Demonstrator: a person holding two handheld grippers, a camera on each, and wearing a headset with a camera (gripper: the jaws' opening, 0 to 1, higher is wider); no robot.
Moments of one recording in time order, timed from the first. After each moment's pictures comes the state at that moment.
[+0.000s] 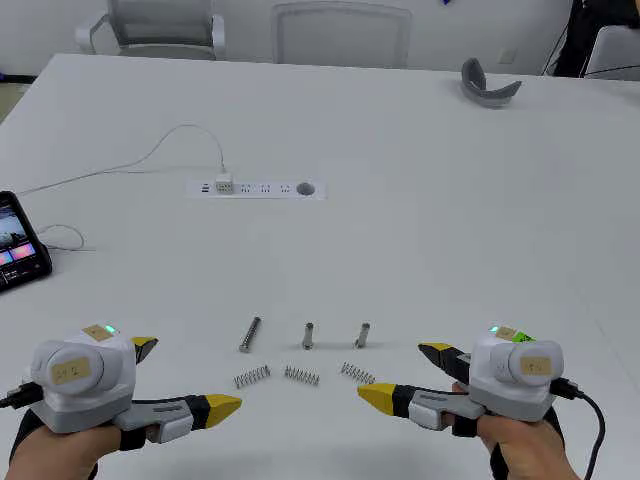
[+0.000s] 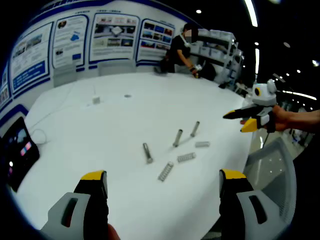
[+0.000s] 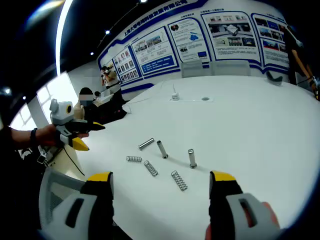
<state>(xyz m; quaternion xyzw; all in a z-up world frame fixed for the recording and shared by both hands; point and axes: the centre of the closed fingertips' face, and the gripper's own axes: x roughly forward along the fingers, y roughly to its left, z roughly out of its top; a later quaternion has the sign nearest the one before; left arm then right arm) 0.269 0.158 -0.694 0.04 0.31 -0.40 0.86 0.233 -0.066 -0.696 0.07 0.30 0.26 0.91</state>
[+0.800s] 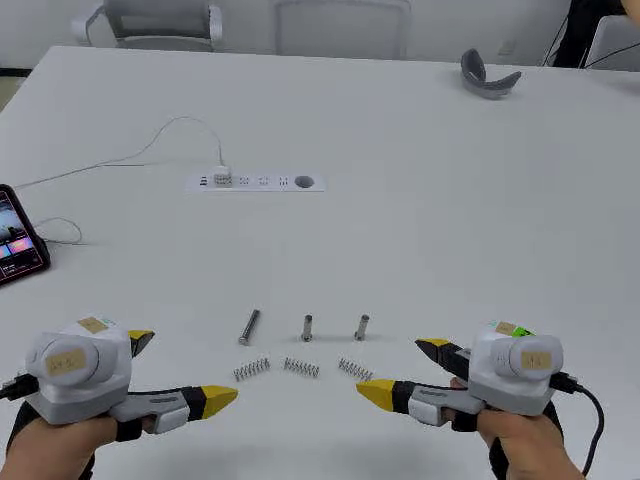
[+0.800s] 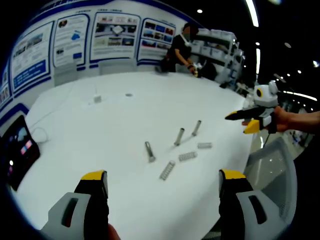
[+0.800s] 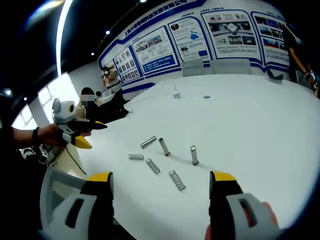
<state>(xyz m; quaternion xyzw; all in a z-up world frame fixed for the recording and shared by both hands) 0.274 0.163 -0.701 0.04 0.32 -0.39 0.86 0.227 -0.065 -0.699 0.08 0.30 0.27 0.91</state>
